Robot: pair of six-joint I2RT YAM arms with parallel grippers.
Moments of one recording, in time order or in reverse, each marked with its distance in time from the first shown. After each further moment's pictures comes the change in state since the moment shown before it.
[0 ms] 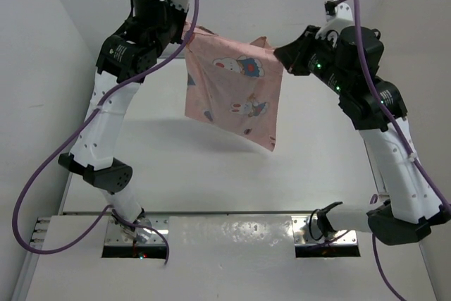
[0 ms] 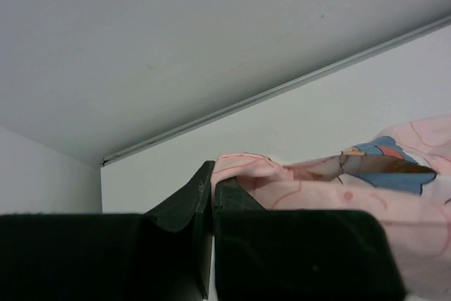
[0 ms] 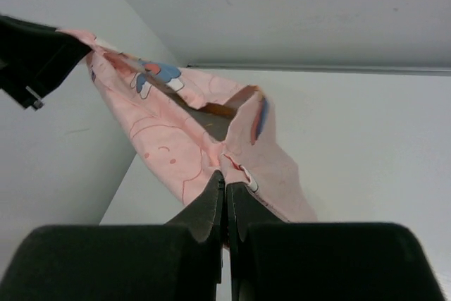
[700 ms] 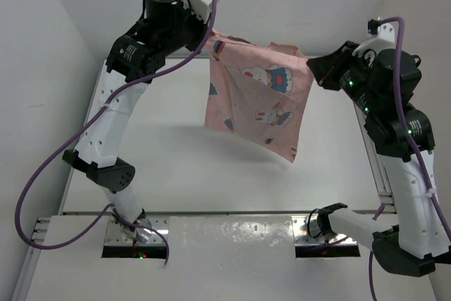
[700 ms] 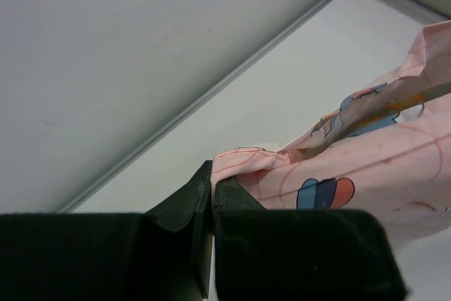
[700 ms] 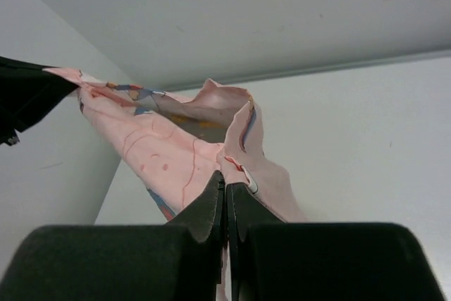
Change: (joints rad) left arm -0.040 0.045 0.035 -0.002 0.330 0.040; right arm -0.164 -0.180 -0.119 -0.021 -0.002 0.023
